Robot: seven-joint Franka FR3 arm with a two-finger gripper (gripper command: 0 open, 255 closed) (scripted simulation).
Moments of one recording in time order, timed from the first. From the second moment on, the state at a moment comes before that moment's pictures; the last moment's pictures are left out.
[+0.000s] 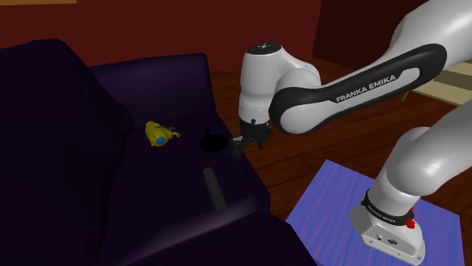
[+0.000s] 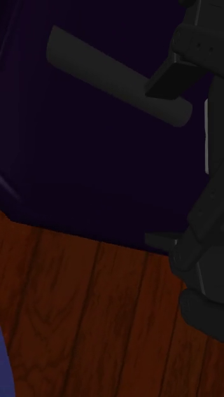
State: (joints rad) arm -0.09 -0.40 0.63 -2.42 0.10 2.19 0.70
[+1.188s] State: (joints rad) arm -0.11 0.32 0.81 -2.07 -0.61 2.25 1.56
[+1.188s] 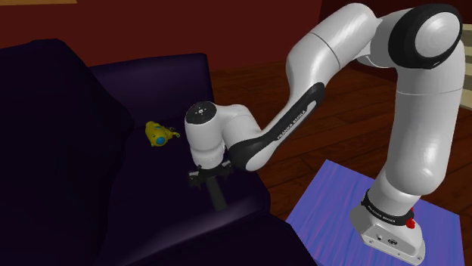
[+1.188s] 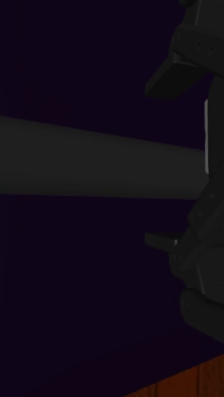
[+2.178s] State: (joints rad) arm -0.09 0.34 0.80 -2.07 -0.64 2.28 1.58
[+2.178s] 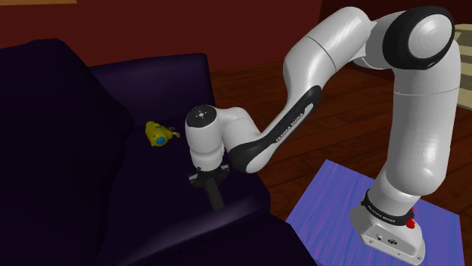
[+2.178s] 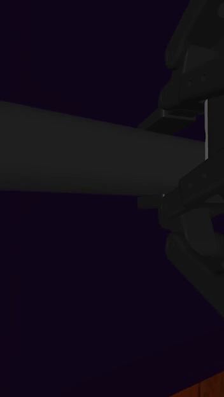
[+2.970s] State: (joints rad) arm -0.13 0.28 0.84 -2.05 -0.56 2.21 1.52
